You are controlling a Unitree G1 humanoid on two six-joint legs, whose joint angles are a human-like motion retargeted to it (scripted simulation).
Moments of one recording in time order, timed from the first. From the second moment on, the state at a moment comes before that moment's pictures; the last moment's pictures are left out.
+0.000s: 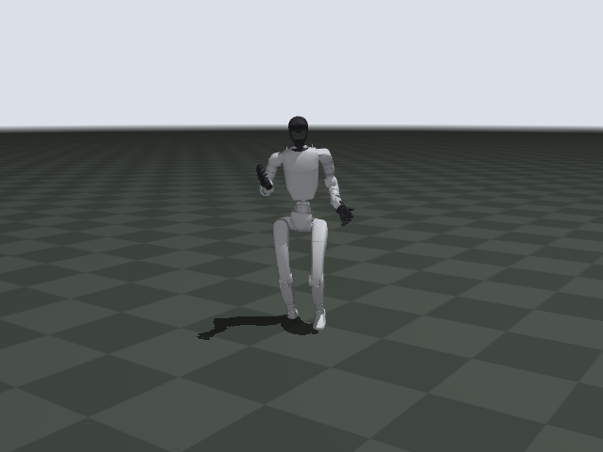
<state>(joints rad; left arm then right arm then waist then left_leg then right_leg) 0.39 0.17 -0.07 0.23 -0.96 -0.35 0.03 0.05 -0.40 0.08 -0.43 0.70 -0.55 -0.30 0.18 0.13 0.07 -0.63 0.08 -0.02 1.22 -0.47 -0.01 -0.16 0.16 -0.01 0.66 -0.50 0.06</state>
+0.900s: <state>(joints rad) 0.40 0.22 -0.08 0.23 -0.86 -0.36 0.10 0.30 -0.33 0.05 -0.27 0.79 -0.51 -0.20 -0.02 -0.04 0.02 -0.44 -0.08 0.10 1.00 -0.31 -0.02 -0.51 -0.08 -0.05 1.12 -0.25 0.16</state>
